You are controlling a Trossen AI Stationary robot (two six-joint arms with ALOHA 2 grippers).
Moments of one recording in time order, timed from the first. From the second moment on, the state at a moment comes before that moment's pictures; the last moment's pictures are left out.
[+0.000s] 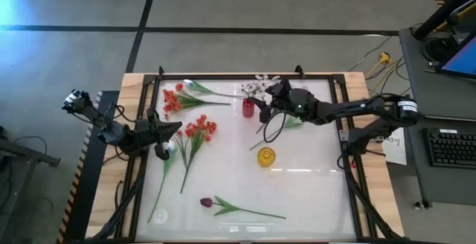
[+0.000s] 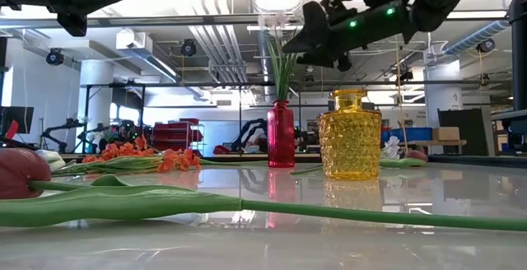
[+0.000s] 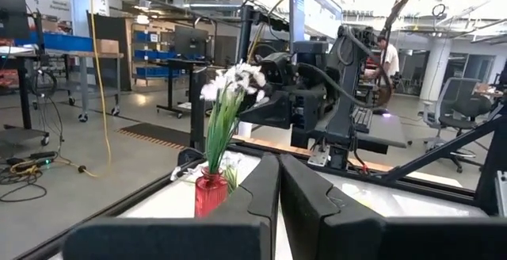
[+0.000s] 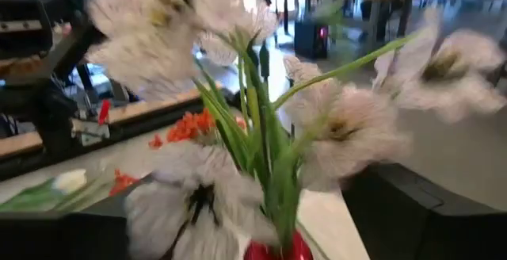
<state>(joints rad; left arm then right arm) -0.62 0.37 0.21 0.38 -0.99 0.06 -0.26 1.43 0.71 0.60 0.26 0.10</state>
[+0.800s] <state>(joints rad) -0.62 0.46 0.21 0.38 -1.09 -0.01 -0.13 1.18 0.71 -0.11 0.23 0.47</state>
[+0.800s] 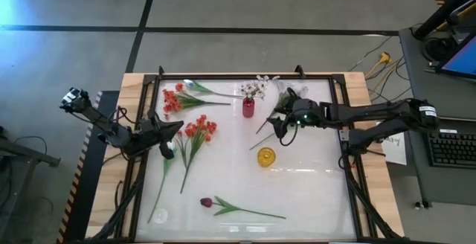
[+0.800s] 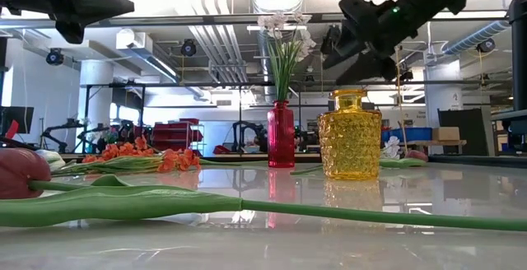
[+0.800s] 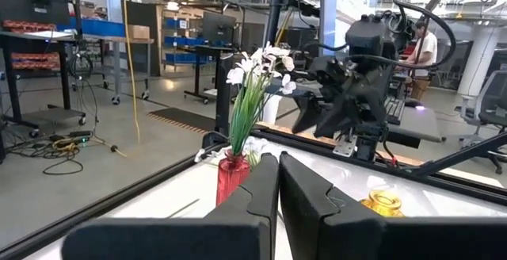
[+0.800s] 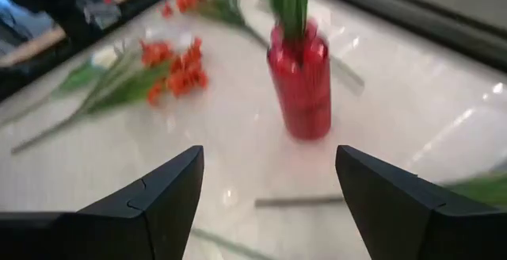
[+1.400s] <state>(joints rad) -0.62 0.52 0.21 0.38 -1.09 -0.12 0.12 1.29 1.04 -0.59 0.23 0.46</state>
